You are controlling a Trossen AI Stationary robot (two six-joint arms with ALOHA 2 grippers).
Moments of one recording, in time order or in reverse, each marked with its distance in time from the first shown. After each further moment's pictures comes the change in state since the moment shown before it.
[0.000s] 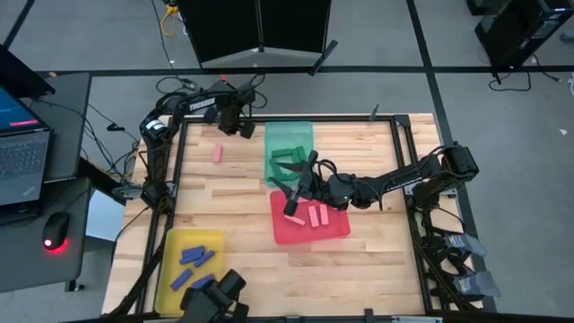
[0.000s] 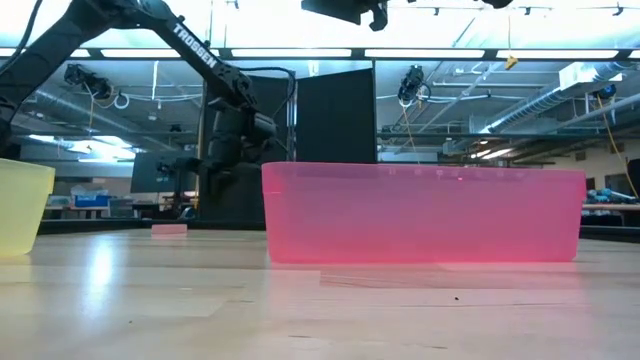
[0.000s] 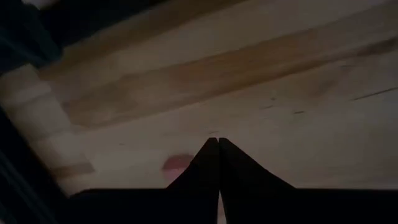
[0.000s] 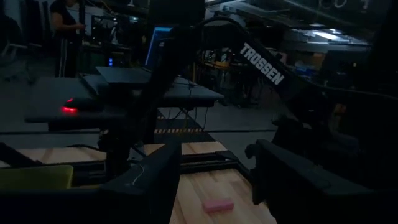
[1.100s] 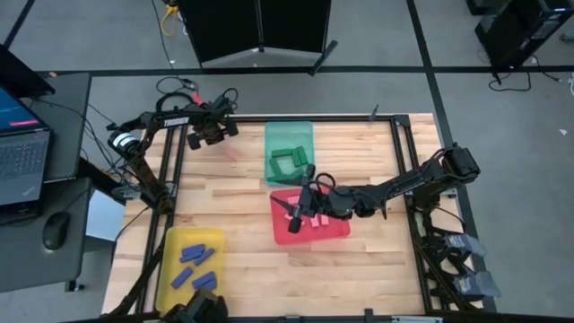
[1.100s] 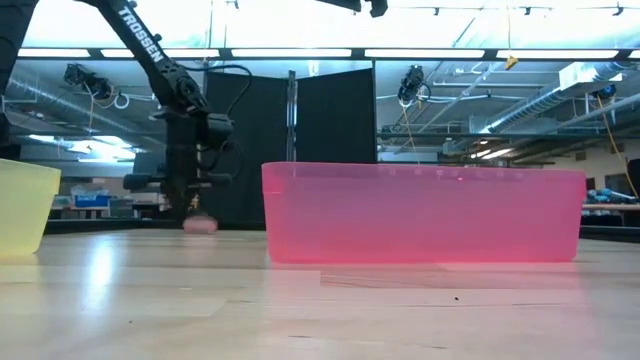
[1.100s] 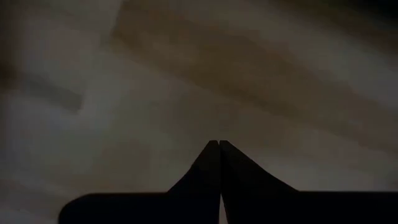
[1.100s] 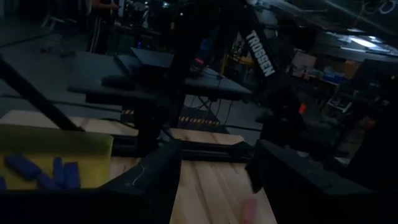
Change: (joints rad) left arm 0.086 -0.315 -0.572 0.490 -0.001 -0.593; right arm 0.079 0.000 0.000 -0.075 -0.029 -0.060
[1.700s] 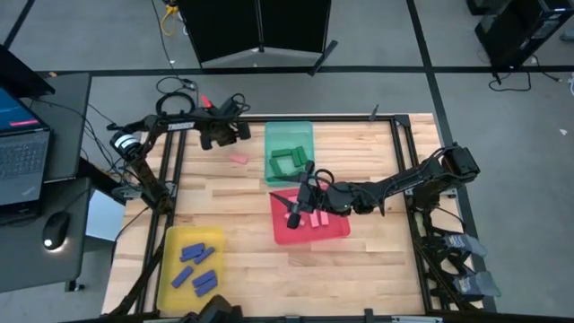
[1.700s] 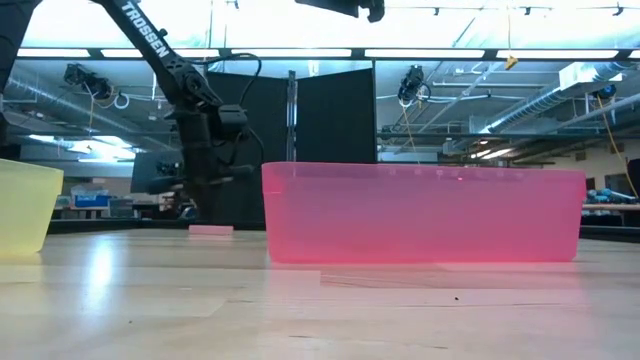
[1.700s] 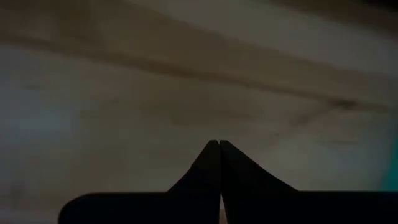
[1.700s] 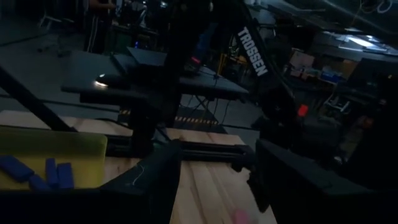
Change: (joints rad) left arm -0.103 -0.001 0.002 0.150 0.084 0.059; right arm -0.023 0.000 0.000 -0.005 -0.023 -0.001
